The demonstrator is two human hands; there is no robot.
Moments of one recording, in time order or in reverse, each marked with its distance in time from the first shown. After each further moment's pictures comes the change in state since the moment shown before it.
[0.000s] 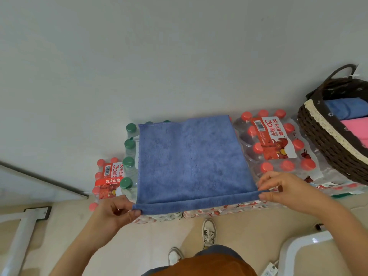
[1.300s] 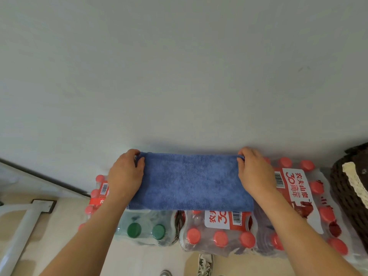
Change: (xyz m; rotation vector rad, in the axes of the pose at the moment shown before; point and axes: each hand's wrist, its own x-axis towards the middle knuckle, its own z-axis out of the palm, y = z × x) left_hand 0.186 0.089 0.011 0.535 0.653 -0.090; right_hand 0.208 -0.042 -0.035 -0.365 0.520 -0.018
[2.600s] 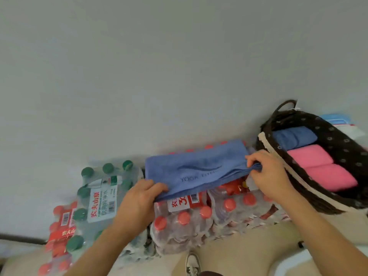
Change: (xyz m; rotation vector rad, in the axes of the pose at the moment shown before) left_hand -0.107 0.056 0.012 -0.053 -0.192 0.983; right_hand -0.113 0.101 -0.093 0.338 0.250 -0.029
